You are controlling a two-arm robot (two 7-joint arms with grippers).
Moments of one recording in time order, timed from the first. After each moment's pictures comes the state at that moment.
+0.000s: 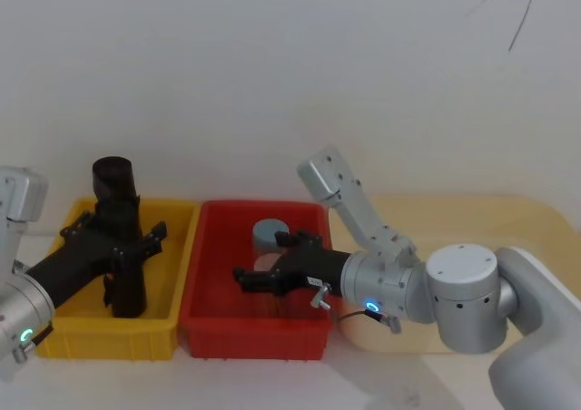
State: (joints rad) left arm -0.36 0.43 0.25 -1.41 -0.53 0.05 -0.40; right arm 0.69 0.21 -0.61 -1.24 0.28 0.43 0.48
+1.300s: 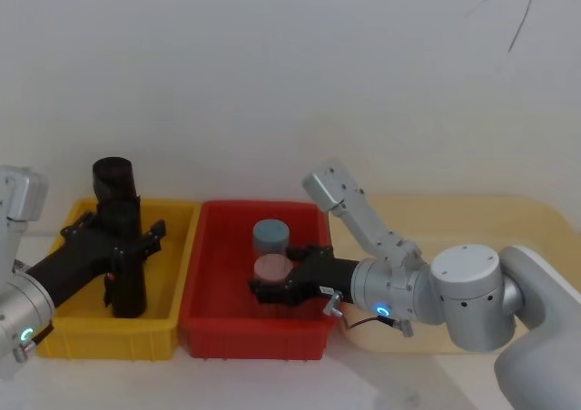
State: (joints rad) left arm -0.36 0.43 0.25 -1.41 -0.53 0.05 -0.40; right arm 0.72 0.22 -0.63 -1.18 0.25 0.44 0.51
